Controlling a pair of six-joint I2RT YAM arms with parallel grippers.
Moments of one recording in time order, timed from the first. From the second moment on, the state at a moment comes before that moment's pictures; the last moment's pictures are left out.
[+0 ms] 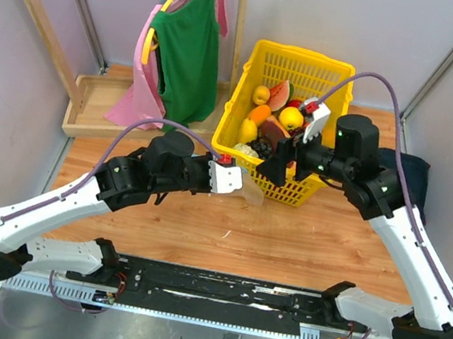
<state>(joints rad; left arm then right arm) -0.96 1.05 1.13 -0.47 0.02 0.61 0.55 1.12 1.38 -0.70 -0.40 0.13</state>
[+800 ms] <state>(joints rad) -0.99 1.05 1.09 -0.45 0.05 0.62 0.75 1.38 1.53 -0.79 -0.34 0.00</state>
